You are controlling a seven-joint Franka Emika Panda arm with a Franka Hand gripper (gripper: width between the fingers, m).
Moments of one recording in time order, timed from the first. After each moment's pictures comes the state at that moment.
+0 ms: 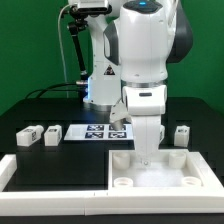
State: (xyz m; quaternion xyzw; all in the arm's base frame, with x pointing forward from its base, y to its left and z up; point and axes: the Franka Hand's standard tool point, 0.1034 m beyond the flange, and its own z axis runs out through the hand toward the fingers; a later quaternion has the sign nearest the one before) arm 0.494 0.064 0.026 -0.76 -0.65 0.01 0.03
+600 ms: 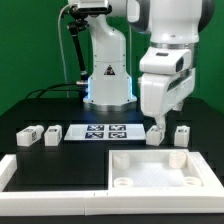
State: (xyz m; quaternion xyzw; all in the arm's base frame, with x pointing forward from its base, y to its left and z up) arm 0.481 0.117 0.078 -0.88 -0.48 0.01 0.01
